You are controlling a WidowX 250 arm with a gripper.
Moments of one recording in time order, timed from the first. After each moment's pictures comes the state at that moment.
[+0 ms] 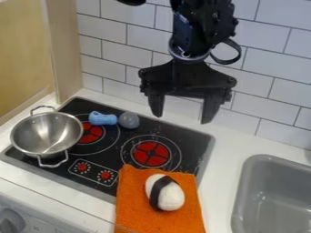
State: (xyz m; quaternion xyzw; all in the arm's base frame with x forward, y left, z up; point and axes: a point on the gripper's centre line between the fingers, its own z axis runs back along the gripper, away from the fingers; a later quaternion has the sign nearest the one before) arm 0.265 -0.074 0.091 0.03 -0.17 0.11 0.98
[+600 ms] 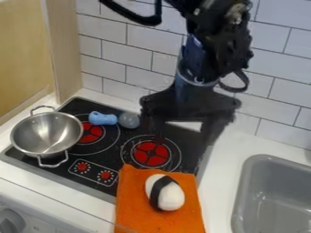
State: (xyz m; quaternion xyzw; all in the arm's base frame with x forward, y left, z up) arm 0.237 -0.080 0.081 0.06 -0.14 0.22 0.96
